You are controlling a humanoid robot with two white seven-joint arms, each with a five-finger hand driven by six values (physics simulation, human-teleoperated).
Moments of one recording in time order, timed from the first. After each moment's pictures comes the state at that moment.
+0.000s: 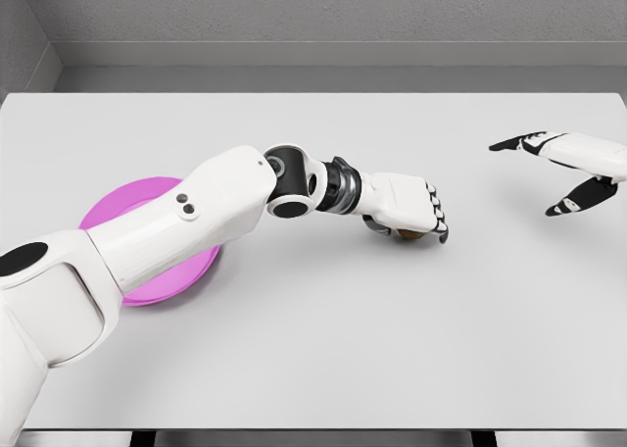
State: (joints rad) left arm -1.07 0.07 -1.28 -1.04 -0.69 -0.51 -0.33; right arm -0.54 -0.90 0.47 -1.21 0.08 -0.61 0.61
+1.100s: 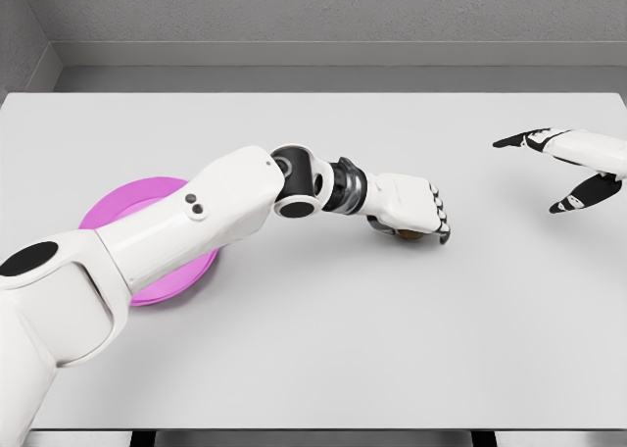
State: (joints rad) left arm -1.07 0.05 -1.28 -1.01 -0.71 -0.52 -0.33; right arm -0.55 -0.91 0.47 -1.21 0.08 -0.61 0.61
